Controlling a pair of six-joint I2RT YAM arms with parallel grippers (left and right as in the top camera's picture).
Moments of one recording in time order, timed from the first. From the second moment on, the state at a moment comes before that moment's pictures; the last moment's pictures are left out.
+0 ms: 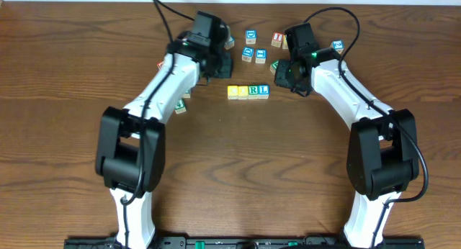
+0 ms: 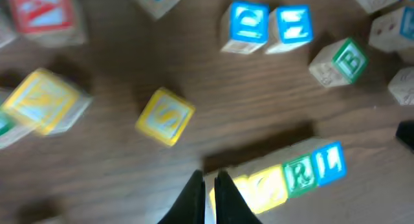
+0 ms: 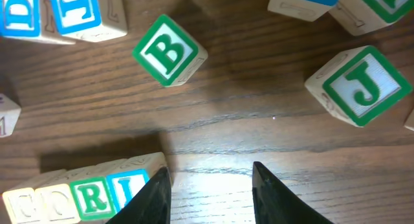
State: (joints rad) left arm -0.35 2.07 1.64 -0.61 0.19 -0.21; right arm 0.29 2.04 1.54 -0.68 0.00 0.52
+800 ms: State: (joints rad) left arm -0.40 2.17 1.64 -0.55 0.09 -0.31; right arm 0.29 2.04 1.54 -0.67 0.00 0.56
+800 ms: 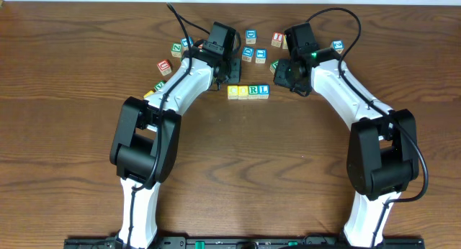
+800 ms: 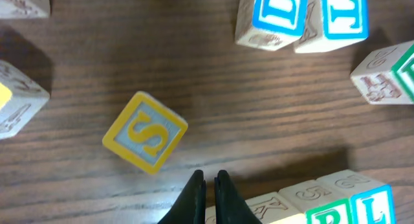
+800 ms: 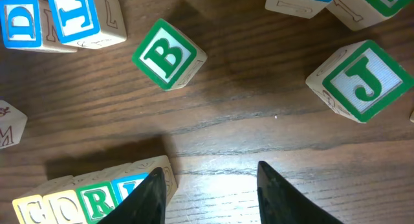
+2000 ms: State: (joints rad) left arm -0.42 2.17 1.64 -0.60 0.07 -0.33; right arm 0.29 2.04 1.54 -0.67 0.00 0.58
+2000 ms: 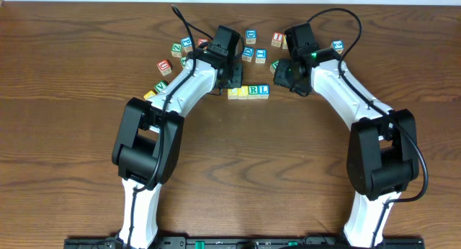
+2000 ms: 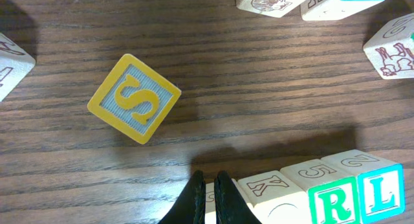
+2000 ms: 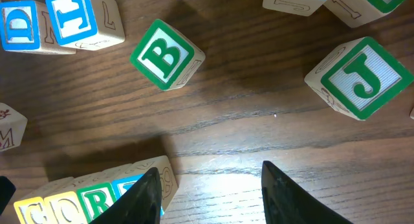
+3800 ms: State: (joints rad) left arm -0.44 2.19 1.64 -0.61 0.07 -0.33; right arm 0.29 2.04 1.54 -0.67 0.00 0.58
